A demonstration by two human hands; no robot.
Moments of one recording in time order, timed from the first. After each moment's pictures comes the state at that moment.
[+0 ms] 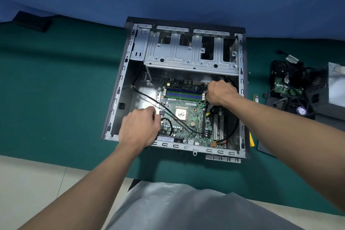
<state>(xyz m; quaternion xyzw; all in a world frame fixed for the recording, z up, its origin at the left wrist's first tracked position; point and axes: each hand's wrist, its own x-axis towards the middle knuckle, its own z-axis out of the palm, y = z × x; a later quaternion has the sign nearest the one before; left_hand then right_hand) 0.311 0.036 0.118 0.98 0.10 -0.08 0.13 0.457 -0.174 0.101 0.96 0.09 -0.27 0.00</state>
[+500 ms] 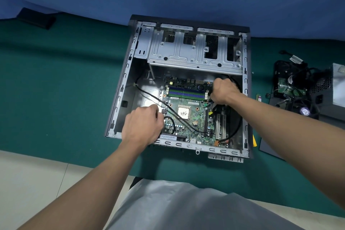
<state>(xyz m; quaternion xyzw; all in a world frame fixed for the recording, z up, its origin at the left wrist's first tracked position) 0.311 0.036 0.119 0.98 0.10 -0.08 0.13 0.460 -0.175 0.099 0.96 0.03 -0.28 -0.06</state>
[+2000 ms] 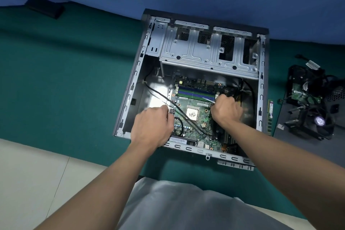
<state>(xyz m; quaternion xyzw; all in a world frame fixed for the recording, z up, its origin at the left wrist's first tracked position) 0.311 0.036 0.120 0.98 0.10 -0.08 0.14 0.409 -0.146 0.067 0.98 -0.07 -0.17 -0.06</state>
